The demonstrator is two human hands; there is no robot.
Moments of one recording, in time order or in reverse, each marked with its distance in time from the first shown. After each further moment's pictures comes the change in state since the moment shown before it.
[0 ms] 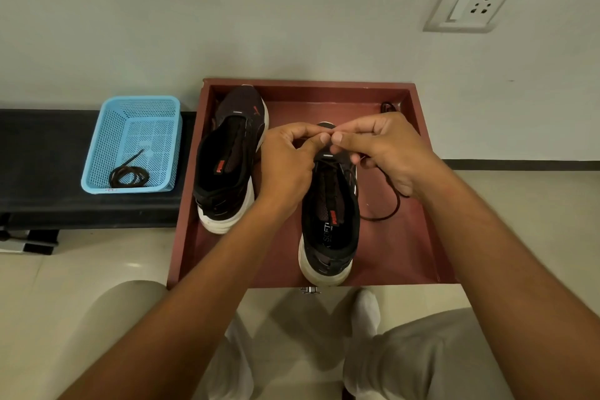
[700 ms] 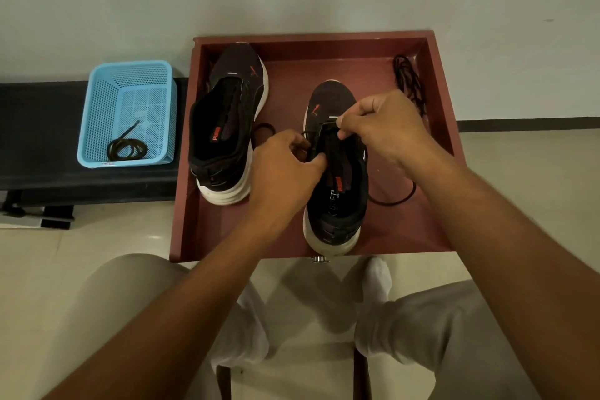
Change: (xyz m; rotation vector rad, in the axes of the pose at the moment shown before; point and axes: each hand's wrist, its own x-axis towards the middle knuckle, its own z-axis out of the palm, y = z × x) left_hand -0.041 -0.034 -0.015 0.544 -0.002 -0.110; right_hand 0.007 0.037 0.023 -0.288 0.194 0.100
